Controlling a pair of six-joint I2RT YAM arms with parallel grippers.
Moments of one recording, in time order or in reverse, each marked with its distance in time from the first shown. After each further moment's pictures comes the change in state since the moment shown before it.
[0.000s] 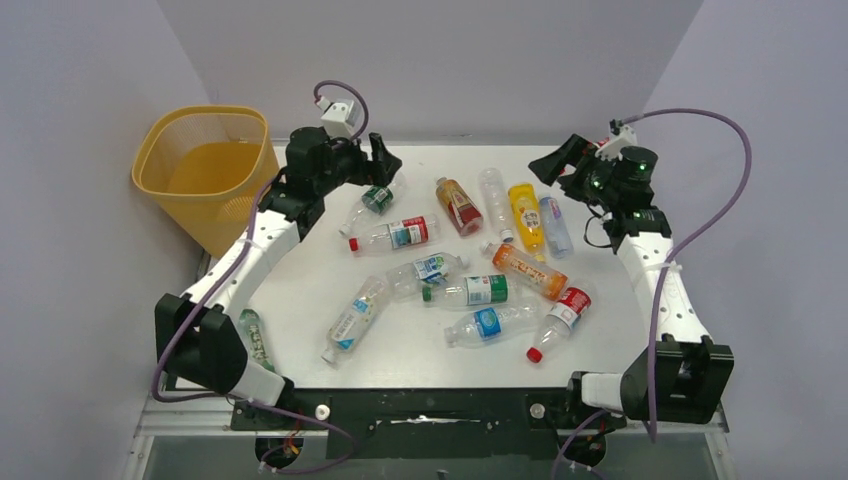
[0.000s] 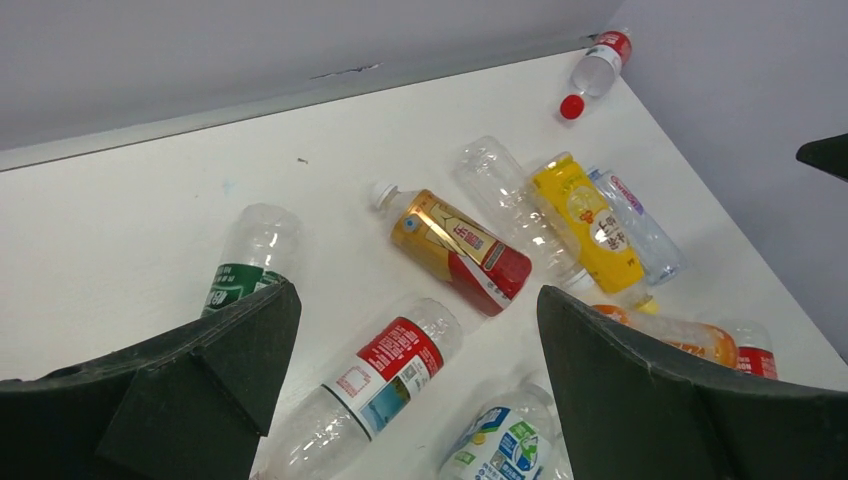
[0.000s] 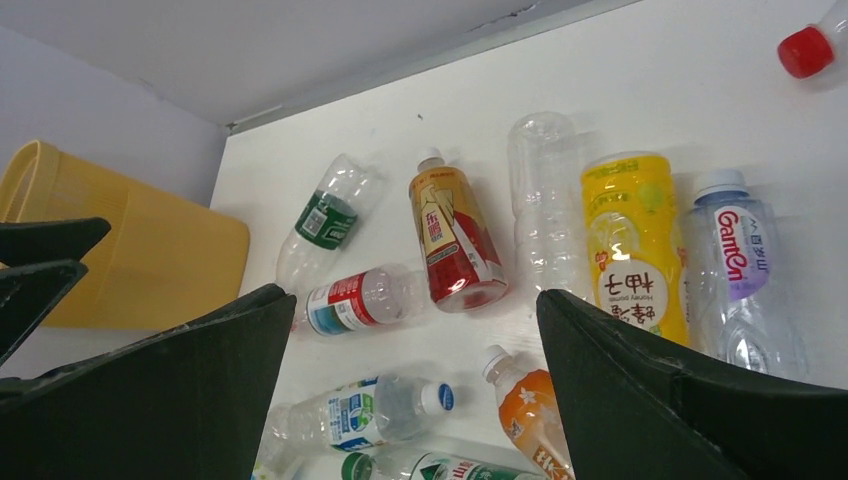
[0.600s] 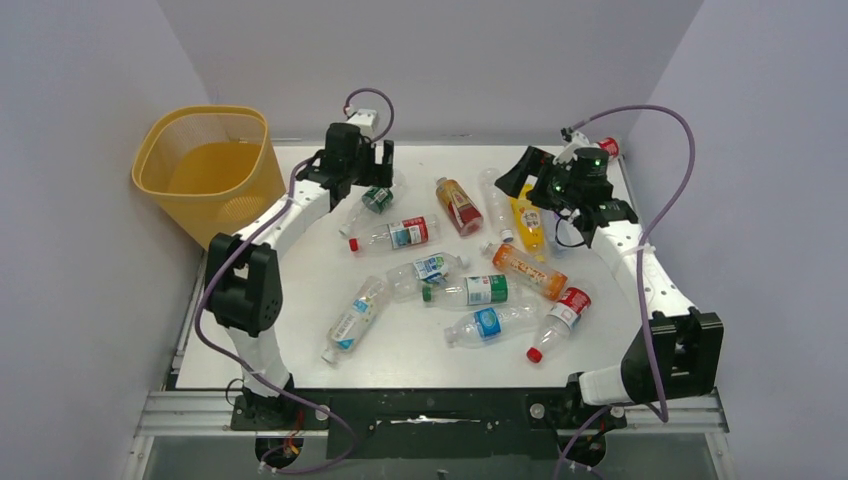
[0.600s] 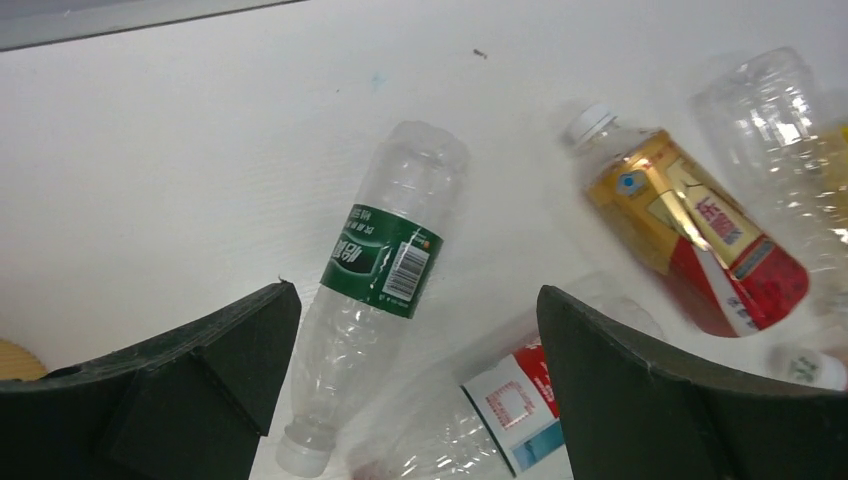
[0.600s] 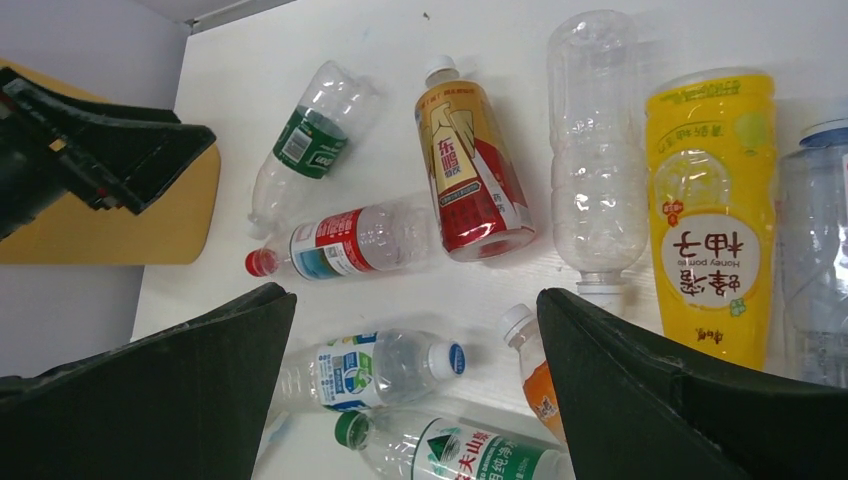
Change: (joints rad) left arm 0.011 0.337 0.188 -0.155 -0.257 0.109; right arm 0.197 0.109 0.030 -0.076 0.103 -0.051
